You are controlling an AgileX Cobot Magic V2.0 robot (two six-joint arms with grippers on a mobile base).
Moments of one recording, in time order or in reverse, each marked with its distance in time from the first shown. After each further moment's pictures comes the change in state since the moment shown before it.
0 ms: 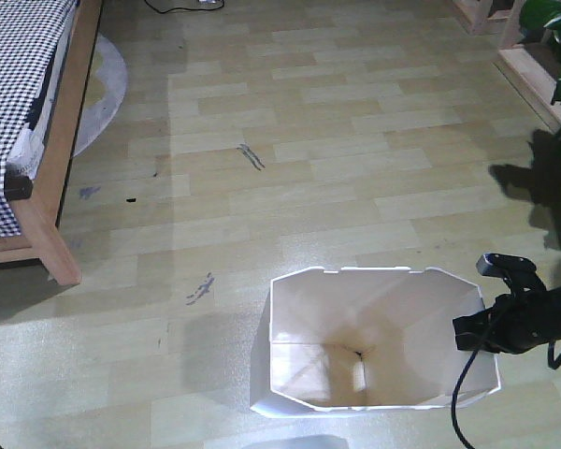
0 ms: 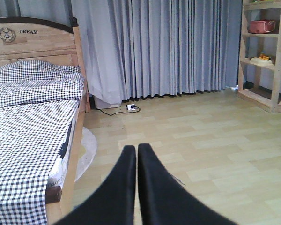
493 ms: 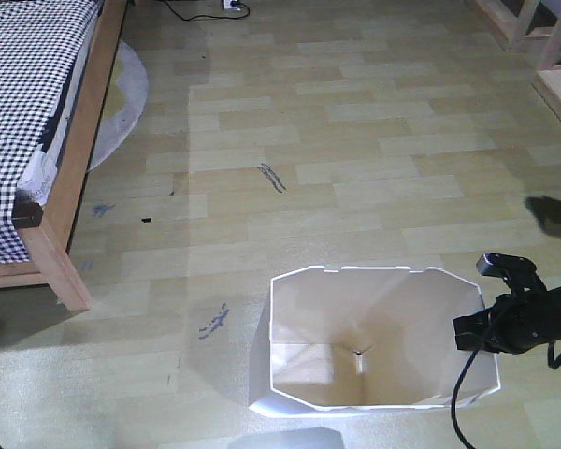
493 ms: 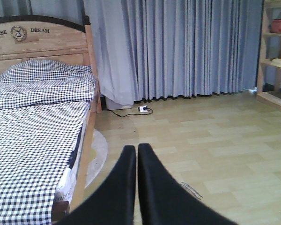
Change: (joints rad) left arm 0.000 0.000 0.000 0.000 0.000 0.000; right arm 0.000 0.000 0.000 0.000 0.001 0.000
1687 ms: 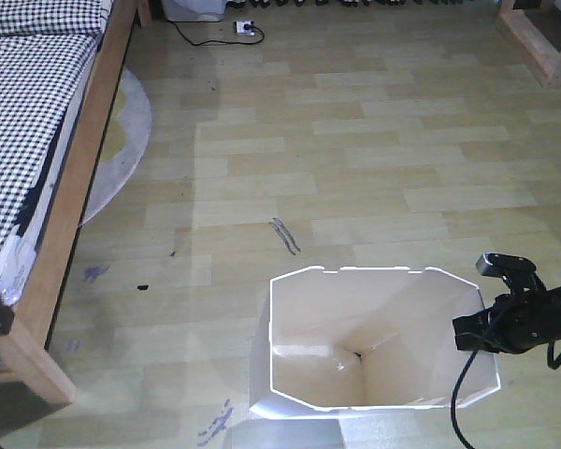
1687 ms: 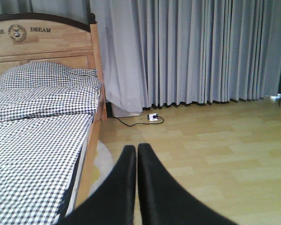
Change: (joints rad) left arm 0.000 0.000 0.000 0.000 0.000 0.000; right arm 0.000 0.000 0.000 0.000 0.001 0.000
